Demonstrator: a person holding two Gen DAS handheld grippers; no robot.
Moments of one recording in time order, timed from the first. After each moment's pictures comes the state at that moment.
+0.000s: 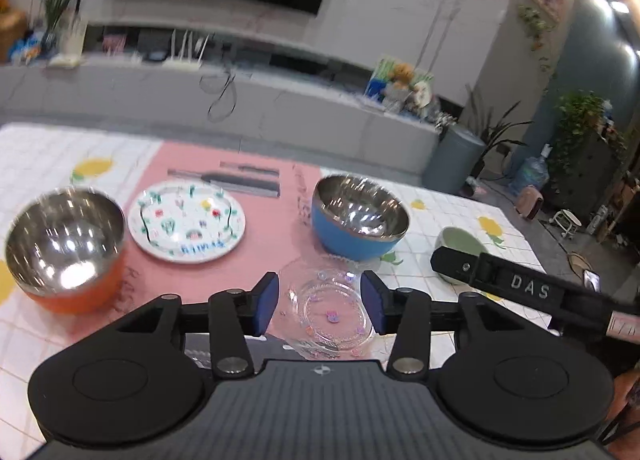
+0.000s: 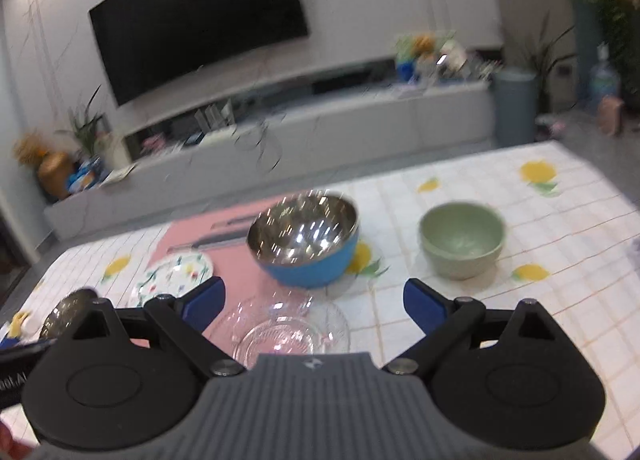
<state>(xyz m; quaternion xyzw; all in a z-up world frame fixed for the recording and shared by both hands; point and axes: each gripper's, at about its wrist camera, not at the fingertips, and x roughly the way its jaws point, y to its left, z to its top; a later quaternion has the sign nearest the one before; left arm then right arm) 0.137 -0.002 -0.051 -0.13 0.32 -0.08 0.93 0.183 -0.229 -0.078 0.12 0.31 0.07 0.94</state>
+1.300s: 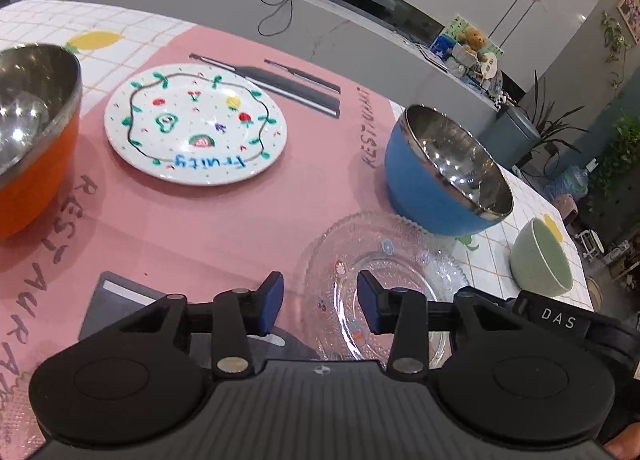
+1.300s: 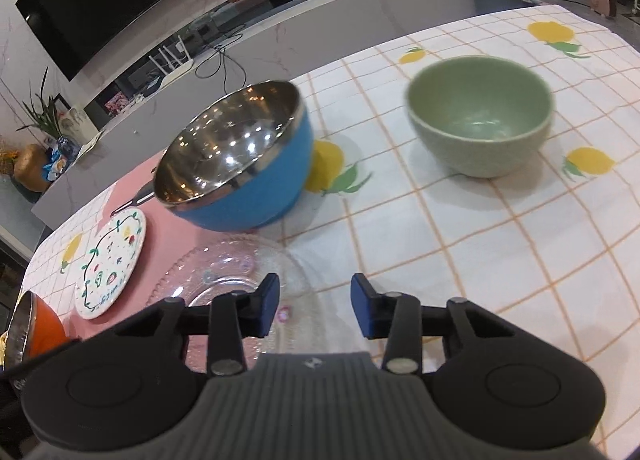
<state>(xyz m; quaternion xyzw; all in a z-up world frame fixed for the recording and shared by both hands) 0.213 0.008 -0.139 -0.22 0.41 -0.03 0.88 0.256 -0.239 -0.162 0.20 0.44 0.06 0.88</state>
